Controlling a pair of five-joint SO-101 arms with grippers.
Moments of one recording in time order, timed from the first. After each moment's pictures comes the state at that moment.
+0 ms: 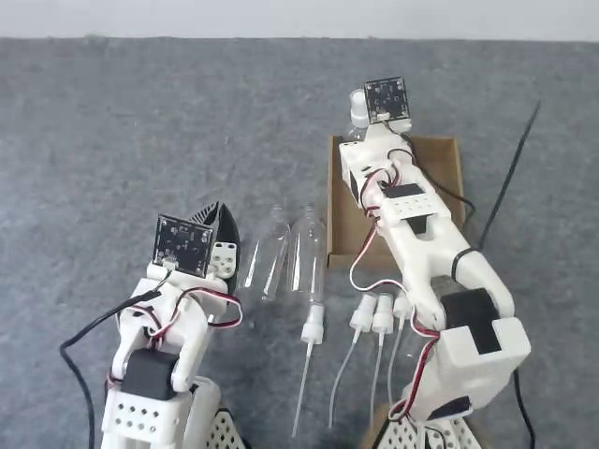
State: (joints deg) left arm 5.4 -90.7 82.2 44.5 -0.7; right arm -15.2 11.2 26.5 4.5 -0.6
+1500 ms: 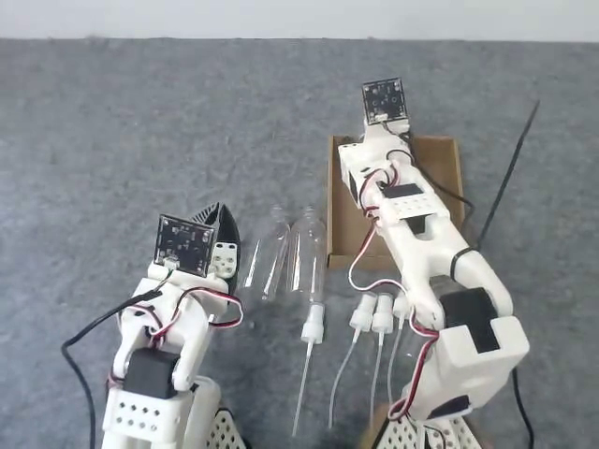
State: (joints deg) left arm 5.4 -90.7 82.6 44.5 -0.7; right arm -15.8 11.2 26.5 5.2 0.1
